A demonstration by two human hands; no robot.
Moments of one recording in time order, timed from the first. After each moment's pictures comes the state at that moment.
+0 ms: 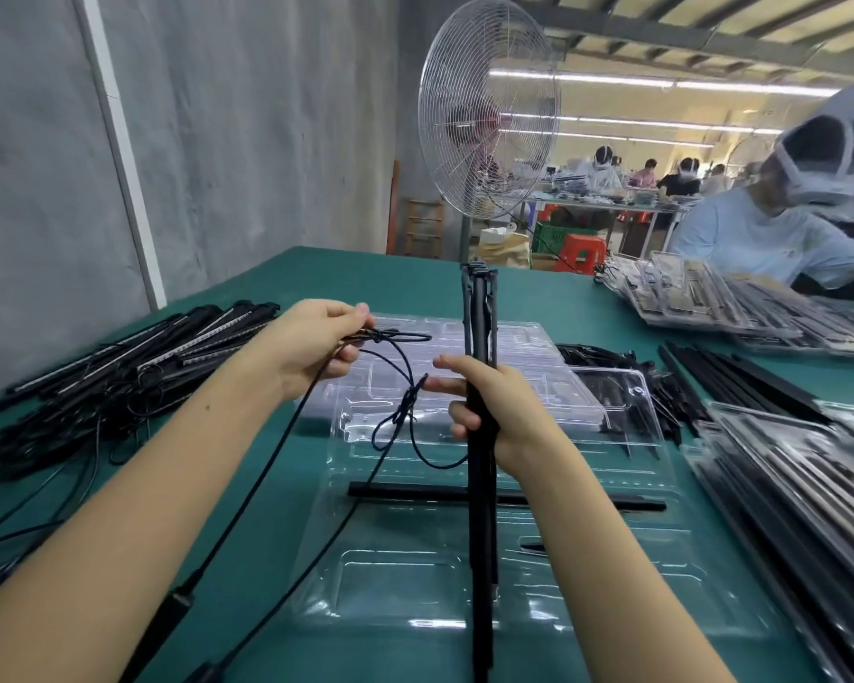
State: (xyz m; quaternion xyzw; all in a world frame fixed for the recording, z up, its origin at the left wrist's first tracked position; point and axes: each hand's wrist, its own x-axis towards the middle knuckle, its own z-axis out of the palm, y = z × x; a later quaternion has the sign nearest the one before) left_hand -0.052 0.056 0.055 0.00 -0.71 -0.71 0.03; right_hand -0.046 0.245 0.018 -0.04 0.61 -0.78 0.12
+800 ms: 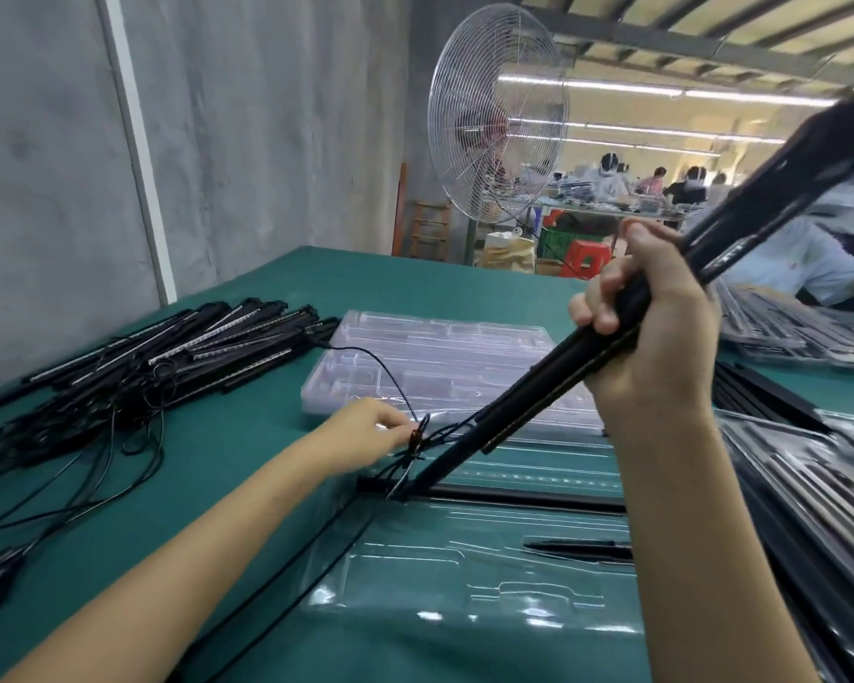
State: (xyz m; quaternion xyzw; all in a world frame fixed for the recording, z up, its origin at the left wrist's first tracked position) left_hand -0.041 0.079 -0.023 -0.09 -0.92 -0.38 -0.01; right_hand 0.003 0.283 0.100 -0.18 0.37 -0.89 -0.19
